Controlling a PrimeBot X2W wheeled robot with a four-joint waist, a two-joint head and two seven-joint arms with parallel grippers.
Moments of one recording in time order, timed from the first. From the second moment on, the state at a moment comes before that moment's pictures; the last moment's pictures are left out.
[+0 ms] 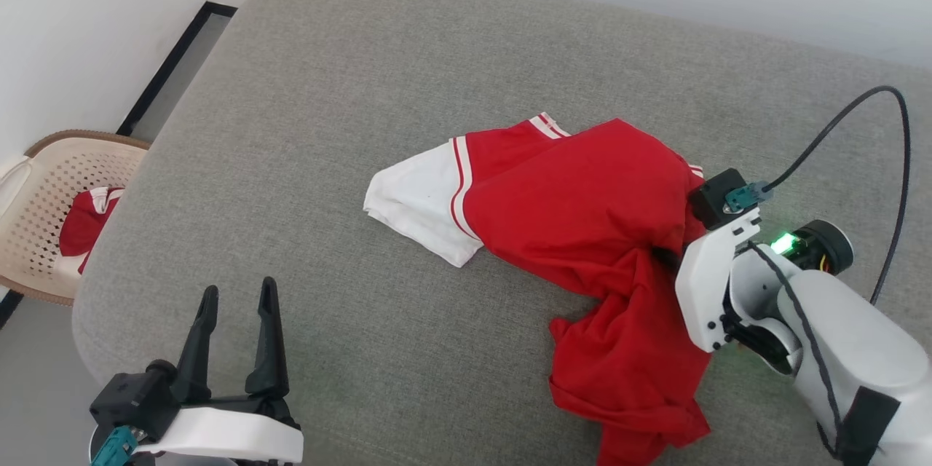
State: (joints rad) left arm 0.03 0.15 -0.10 0.04 -0.42 0.01 -0.26; right arm -0.63 -0.41 0.69 0.61 0.62 0.13 0.33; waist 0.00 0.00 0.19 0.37
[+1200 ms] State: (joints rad) left arm 0.07 0.08 -0.01 0.07 -0.33 -0.06 -0.26; right arm -0.44 -0.49 0.67 0.04 0.61 0.13 0.46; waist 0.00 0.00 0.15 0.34
